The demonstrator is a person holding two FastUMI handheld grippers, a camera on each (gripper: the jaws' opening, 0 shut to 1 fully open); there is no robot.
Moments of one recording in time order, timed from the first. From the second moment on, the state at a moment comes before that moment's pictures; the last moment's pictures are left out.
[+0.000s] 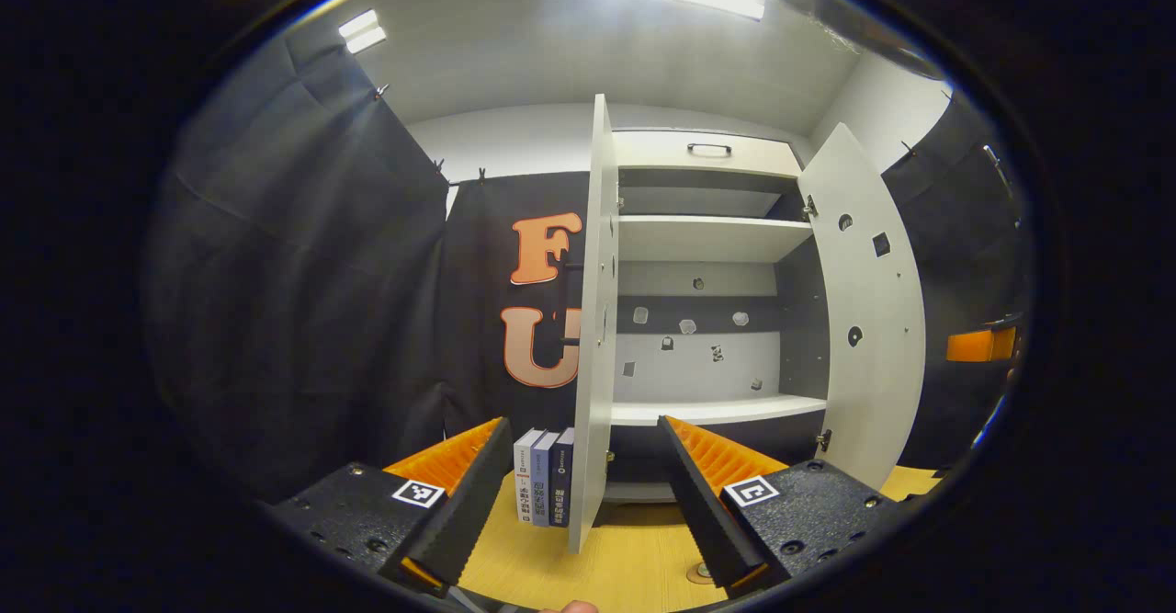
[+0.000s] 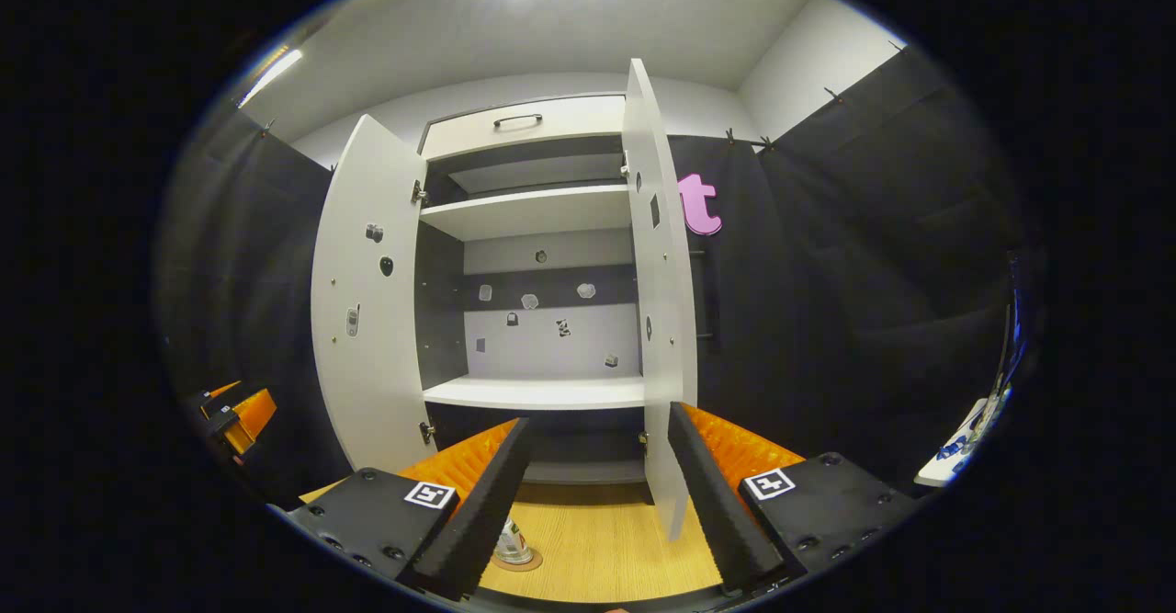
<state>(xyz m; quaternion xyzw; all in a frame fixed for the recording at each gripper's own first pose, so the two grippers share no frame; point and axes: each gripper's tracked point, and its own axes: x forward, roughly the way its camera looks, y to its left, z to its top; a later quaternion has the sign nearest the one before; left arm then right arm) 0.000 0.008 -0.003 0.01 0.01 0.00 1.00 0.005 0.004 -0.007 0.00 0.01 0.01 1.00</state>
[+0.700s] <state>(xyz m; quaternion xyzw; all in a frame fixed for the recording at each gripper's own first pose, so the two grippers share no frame) 0.041 -0.078 -0.018 -0.04 0.00 -0.11 0.99 0.006 0.004 -0.002 0.00 0.01 0.00 1.00</state>
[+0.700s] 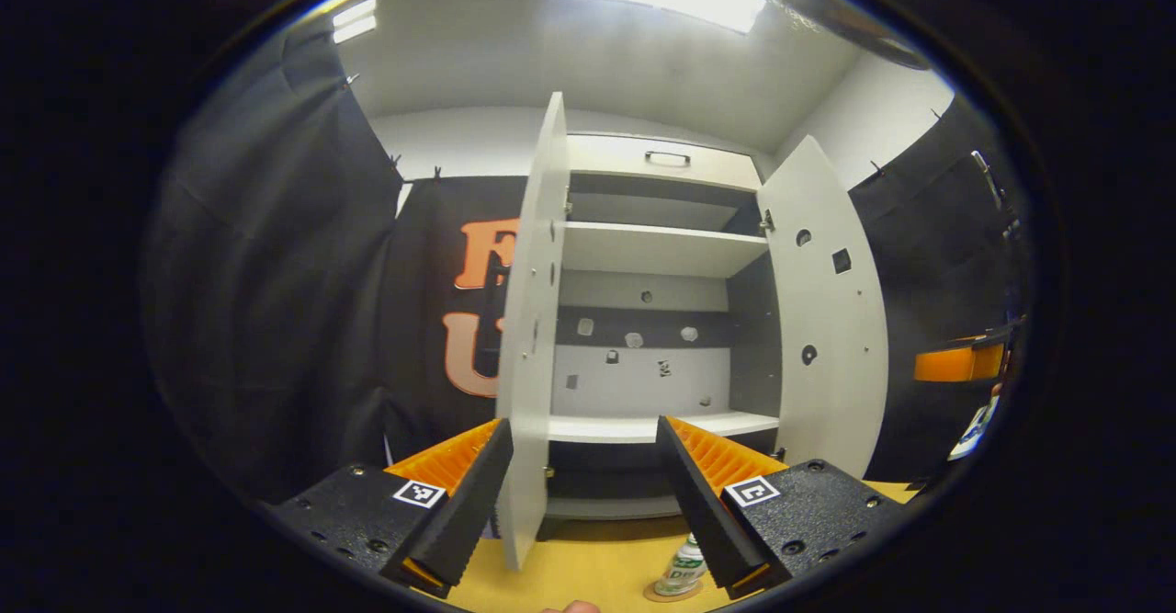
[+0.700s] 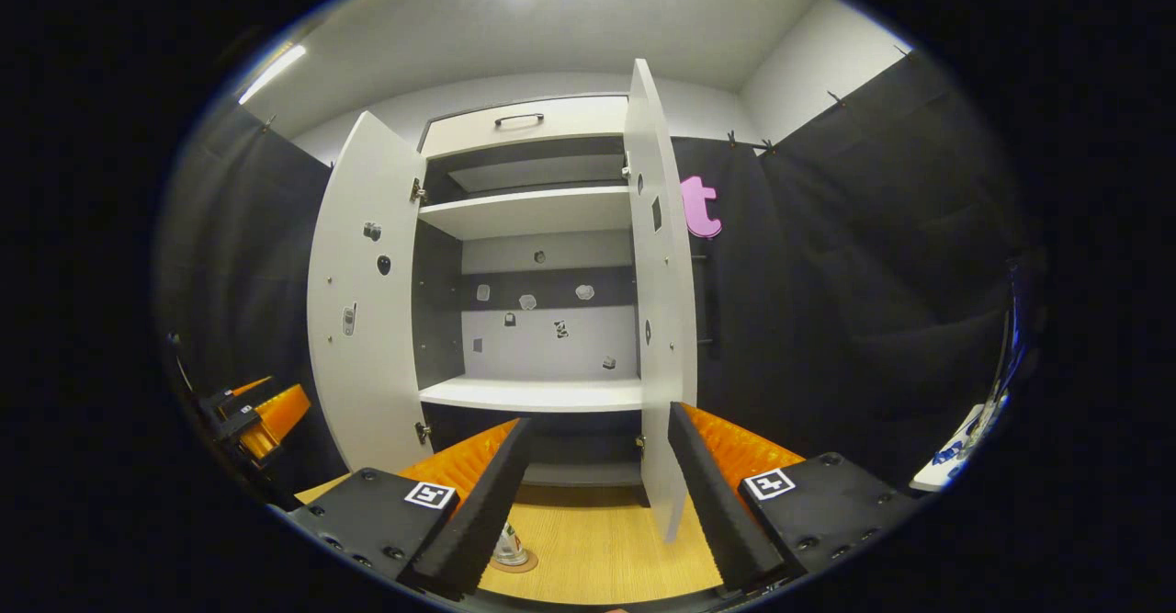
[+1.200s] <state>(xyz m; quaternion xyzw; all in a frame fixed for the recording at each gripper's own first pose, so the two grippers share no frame) 0.051 -0.205 -0.191 -0.04 0.09 -0.21 0.97 0.000 -0.012 -0.005 -0.02 0.02 -0.02 1.00</state>
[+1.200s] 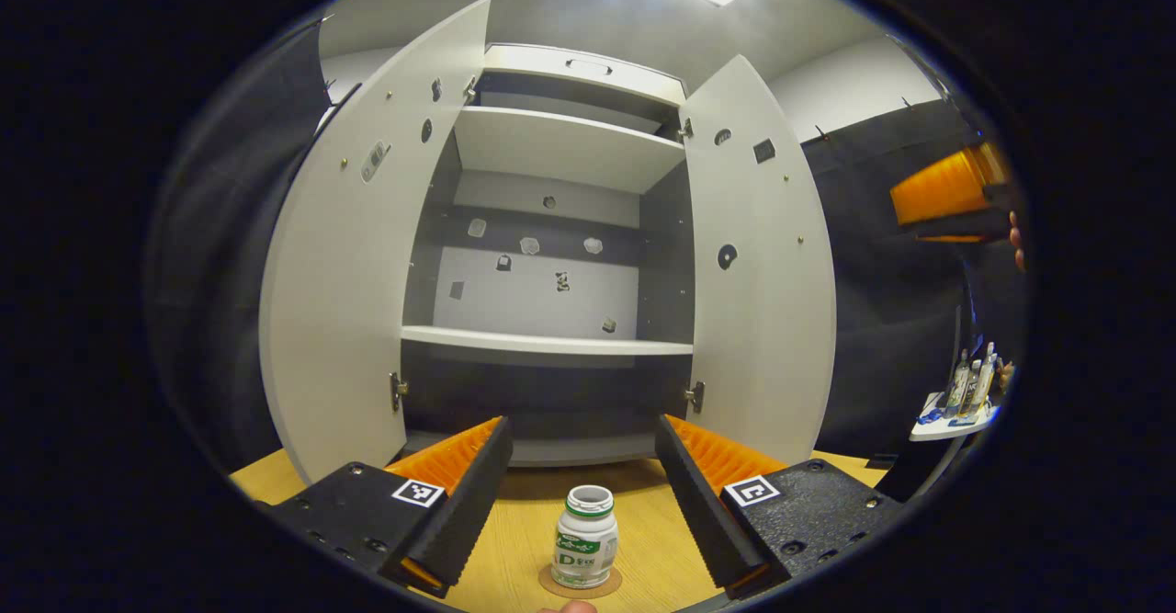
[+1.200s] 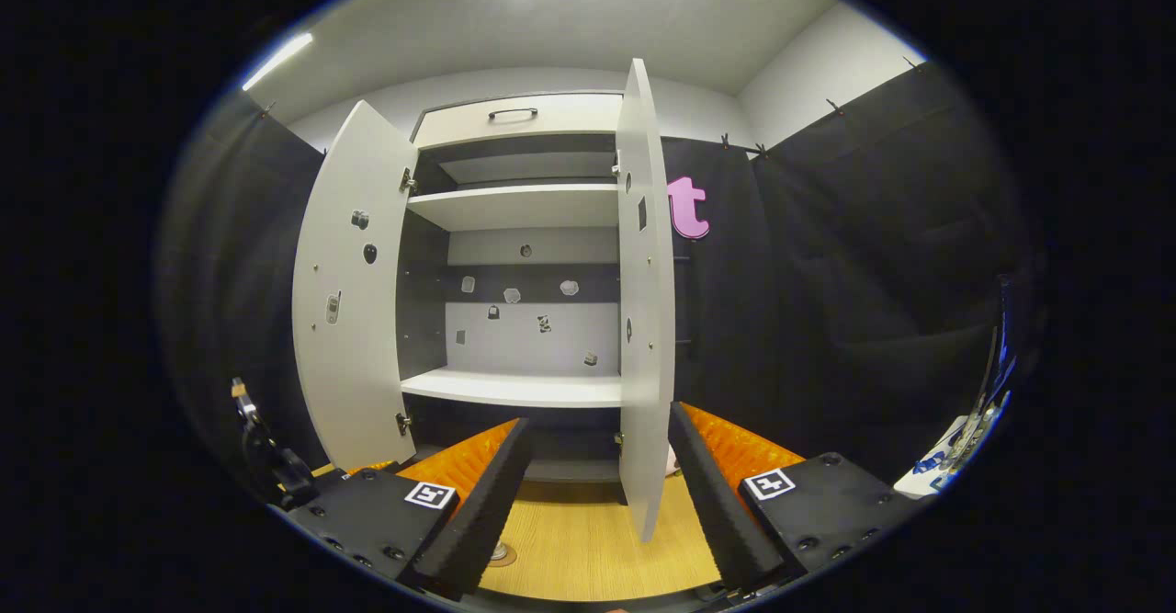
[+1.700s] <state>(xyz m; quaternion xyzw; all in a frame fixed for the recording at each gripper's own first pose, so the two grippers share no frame) 0.040 -0.207 -0.339 -0.05 0.21 -0.17 0.96 -0.001 0.005 -0.027 0.00 0.04 -0.01 1.00</state>
